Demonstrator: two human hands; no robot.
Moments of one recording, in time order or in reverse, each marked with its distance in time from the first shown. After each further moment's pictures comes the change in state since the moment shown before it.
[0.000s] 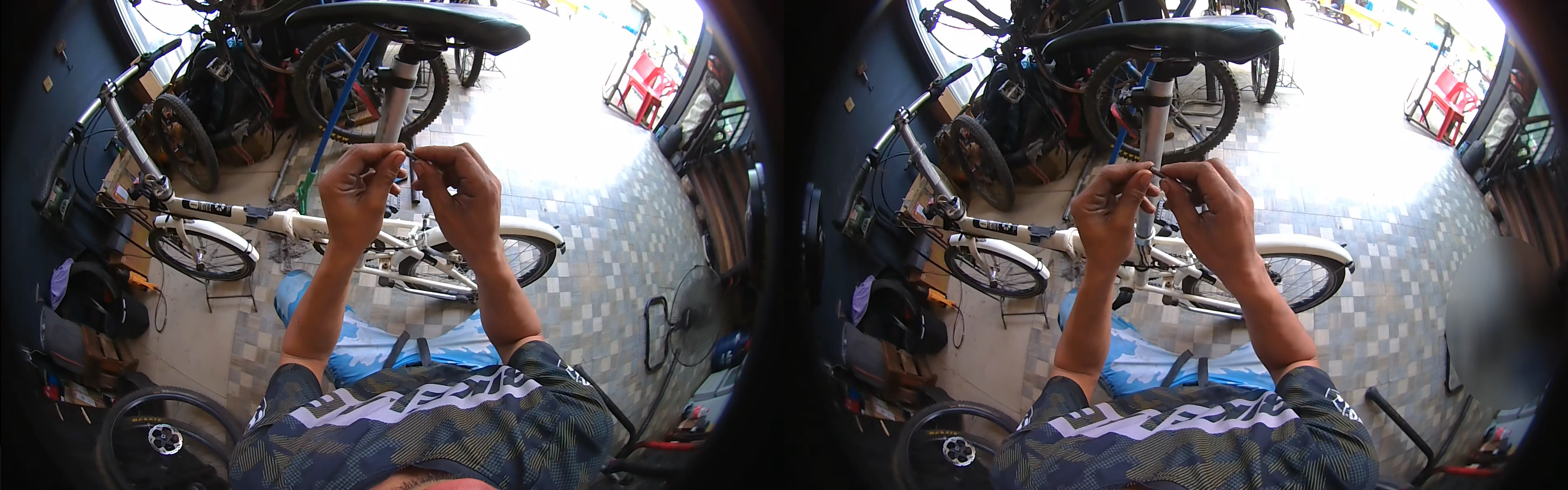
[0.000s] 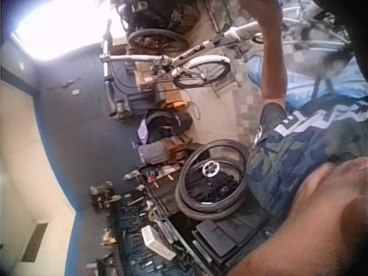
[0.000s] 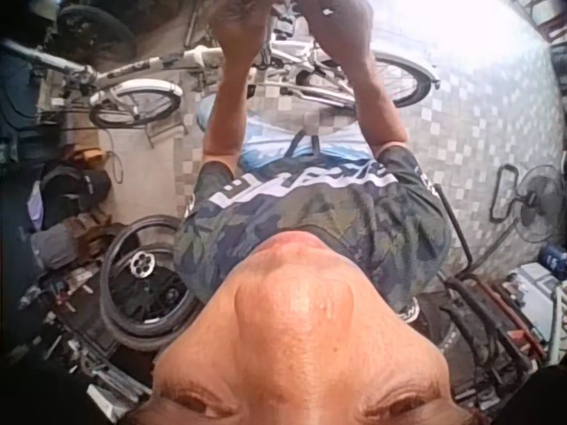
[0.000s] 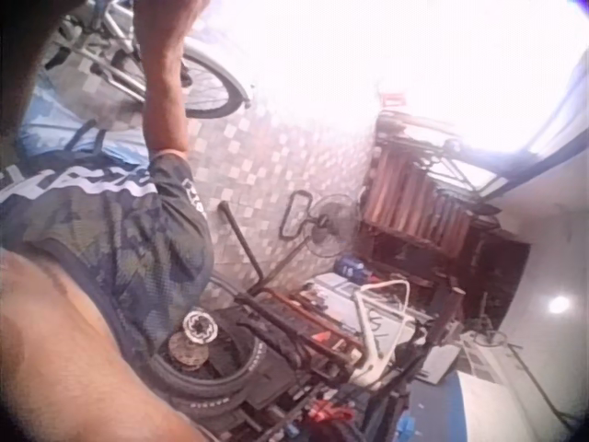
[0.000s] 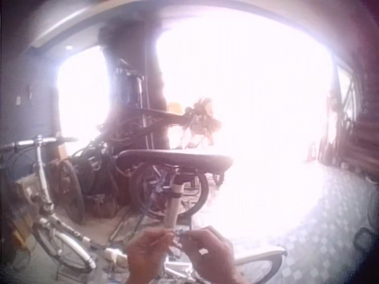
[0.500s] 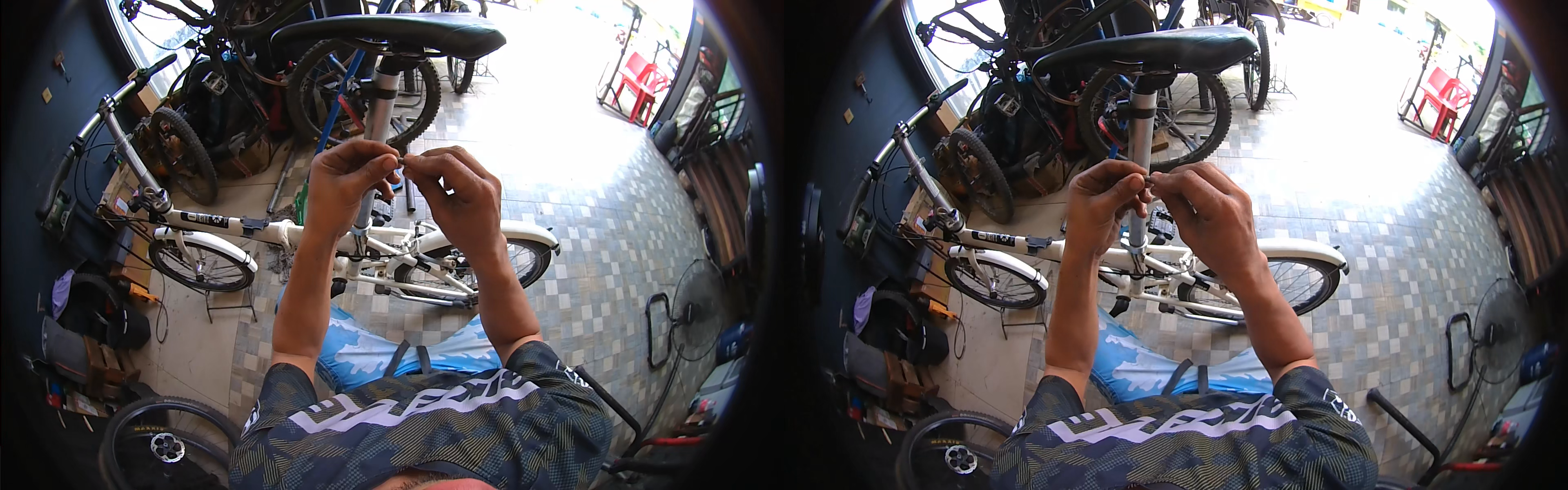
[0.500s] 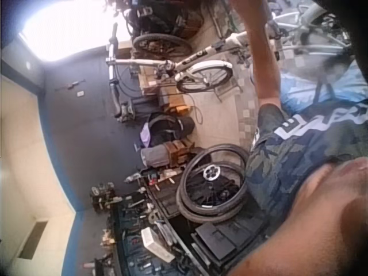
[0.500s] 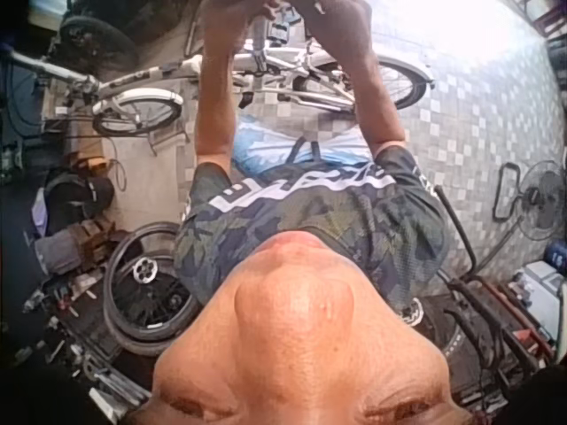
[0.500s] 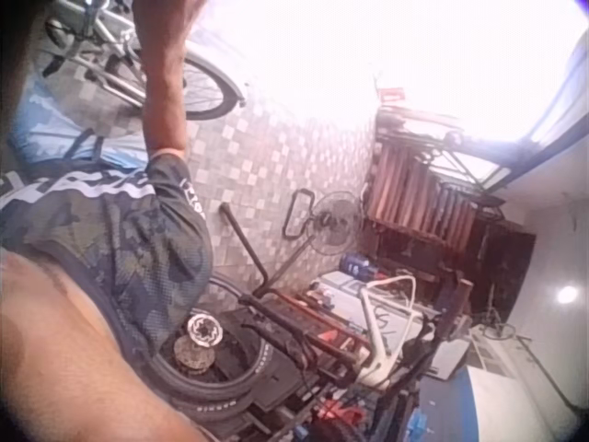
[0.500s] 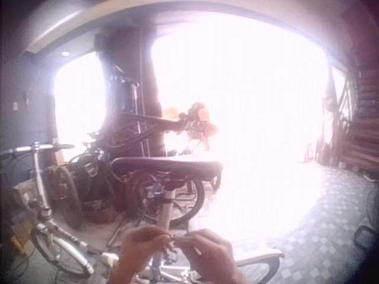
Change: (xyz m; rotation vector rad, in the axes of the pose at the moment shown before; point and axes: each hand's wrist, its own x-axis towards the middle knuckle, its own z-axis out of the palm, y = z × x) left_hand 0.030 0.002 -0.015 -0.368 -0.259 -0.347; right_hand 0.013 -0.006 -0.016 -0.123 -0.008 -0.273
